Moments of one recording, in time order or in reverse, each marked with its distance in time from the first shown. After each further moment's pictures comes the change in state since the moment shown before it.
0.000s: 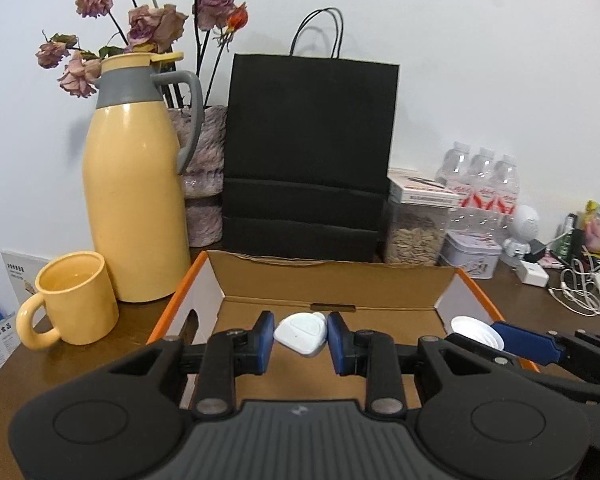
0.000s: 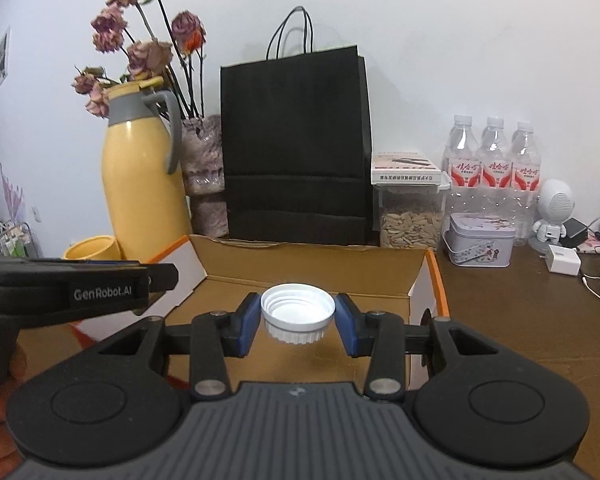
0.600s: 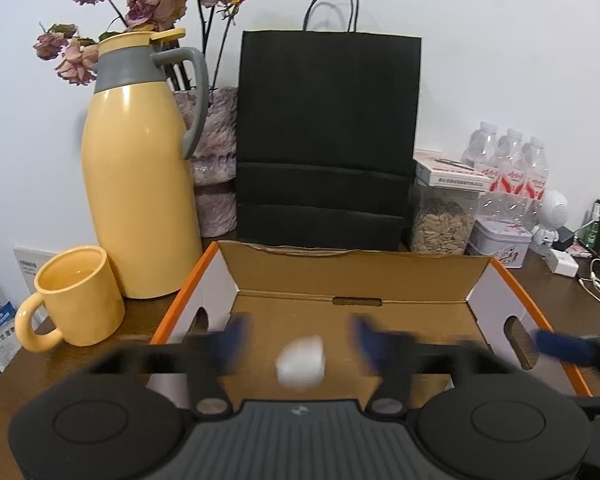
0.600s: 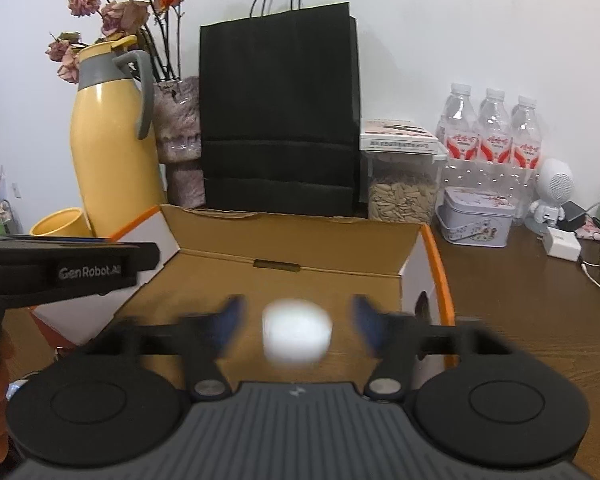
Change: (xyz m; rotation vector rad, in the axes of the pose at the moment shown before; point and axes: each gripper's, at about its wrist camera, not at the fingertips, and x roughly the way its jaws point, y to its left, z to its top) left arm 0.032 0.002 0.001 0.016 0.042 0.068; right arm 0.033 -0.004 -0.005 -0.012 0.082 -0.061
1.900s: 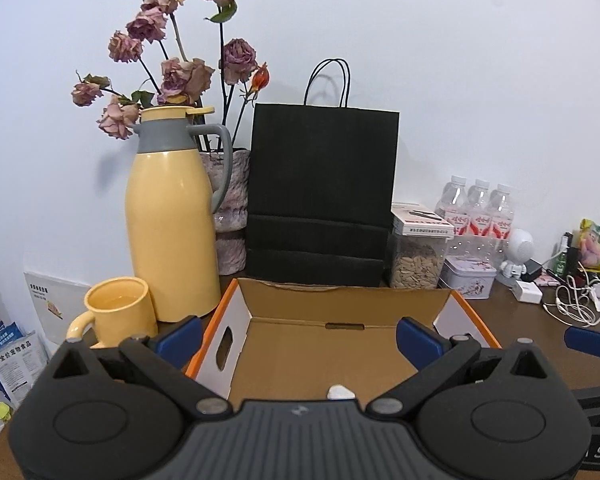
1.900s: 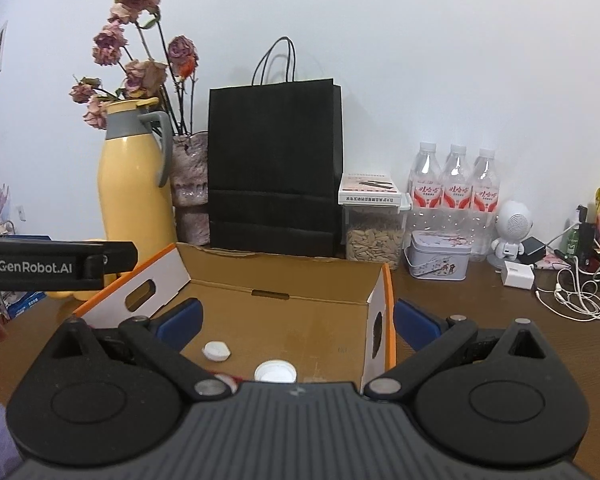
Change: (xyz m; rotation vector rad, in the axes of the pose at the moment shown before) left arm -0.109 0.012 -0.009 -0.004 -0.139 -0.036; right arm -0.099 -0.005 -0.004 -0.022 -0.129 -0.013
